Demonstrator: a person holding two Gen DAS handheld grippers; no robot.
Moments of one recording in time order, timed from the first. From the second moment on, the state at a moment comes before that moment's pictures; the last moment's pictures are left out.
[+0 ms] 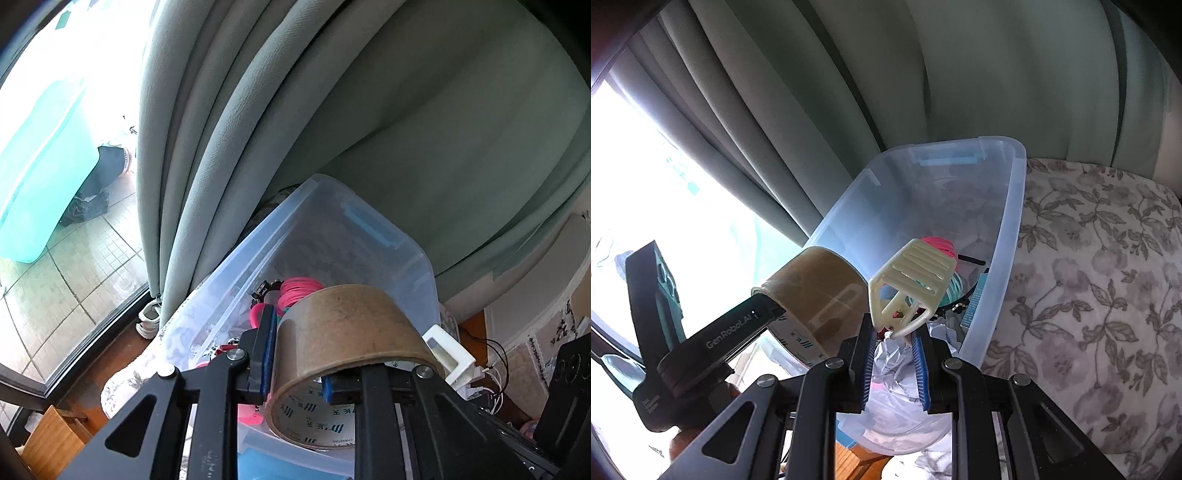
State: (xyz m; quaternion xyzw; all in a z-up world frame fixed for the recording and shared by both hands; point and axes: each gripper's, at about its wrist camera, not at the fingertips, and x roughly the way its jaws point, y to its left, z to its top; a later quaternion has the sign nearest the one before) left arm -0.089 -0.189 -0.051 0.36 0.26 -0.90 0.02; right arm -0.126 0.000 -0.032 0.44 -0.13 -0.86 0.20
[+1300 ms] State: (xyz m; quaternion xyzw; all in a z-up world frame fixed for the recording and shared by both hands) left arm -0.090 -0.175 -0.037 0.37 0.25 -0.89 0.04; right arm -0.125 0.004 -0.019 0.43 -0.12 -0.87 0.21
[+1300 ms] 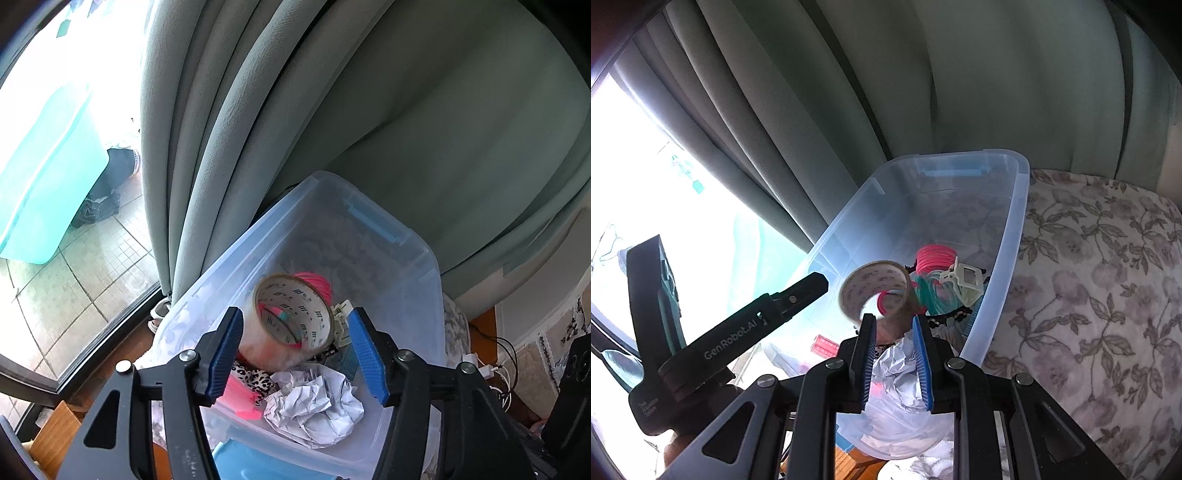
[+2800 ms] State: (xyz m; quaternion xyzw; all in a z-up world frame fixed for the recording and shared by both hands) left arm -0.074 -0.085 -0.008 0.38 0.14 -0.91 0.03; right arm -0.074 0.082 -0.003 0.39 -0.15 -0.90 0.15
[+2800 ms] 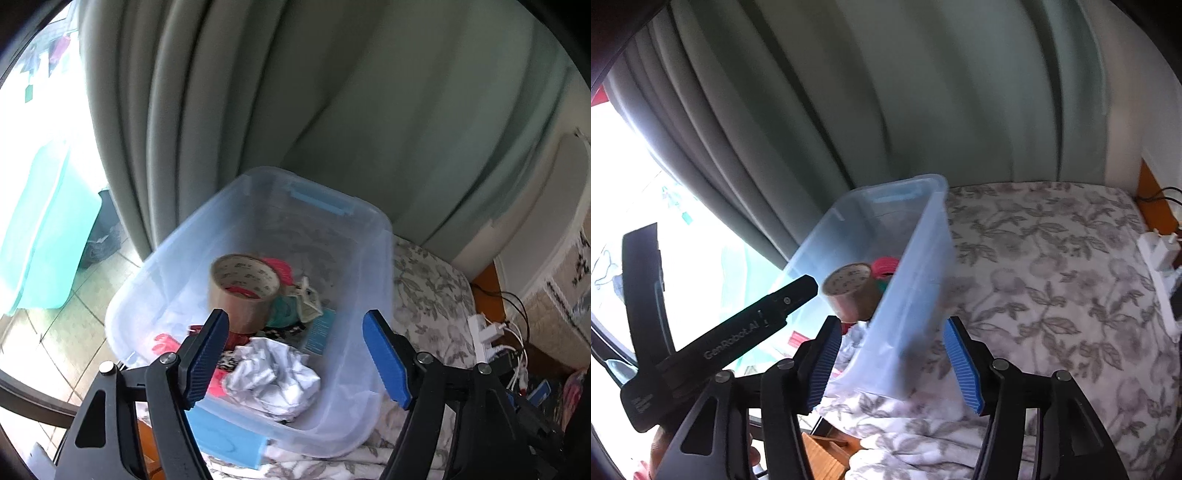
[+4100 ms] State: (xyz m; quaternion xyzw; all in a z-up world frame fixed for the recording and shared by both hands) left arm -0.043 0.010 -0.016 0.36 0.04 -0.92 -0.12; right arm -0.022 0.181 -0.015 0.39 -0.19 -0.90 0.05
